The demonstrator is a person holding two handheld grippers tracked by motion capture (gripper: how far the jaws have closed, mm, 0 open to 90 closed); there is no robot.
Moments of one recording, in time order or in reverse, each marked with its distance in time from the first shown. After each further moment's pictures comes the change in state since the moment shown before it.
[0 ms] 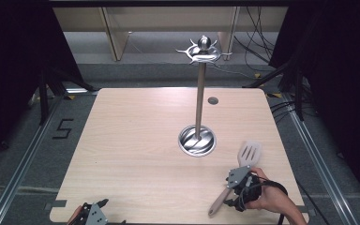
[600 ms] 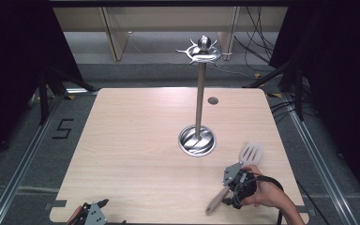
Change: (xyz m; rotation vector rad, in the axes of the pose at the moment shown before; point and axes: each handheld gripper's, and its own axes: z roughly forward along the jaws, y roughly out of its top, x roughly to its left) left arm 0.001 0.000 0.001 -0.007 -0.023 -0.013; right arm -0.010 0.010 0.011 0.074 0.039 0.030
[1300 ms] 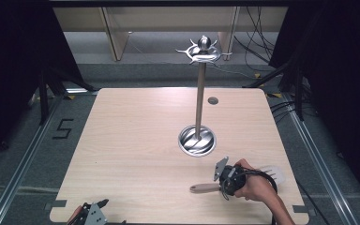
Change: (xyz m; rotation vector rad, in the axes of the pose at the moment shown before) left arm -0.001 -0.001 0.001 -0.019 0.021 0.000; right arm -0.005 0.032 0.001 0.186 -0.081 -0.037
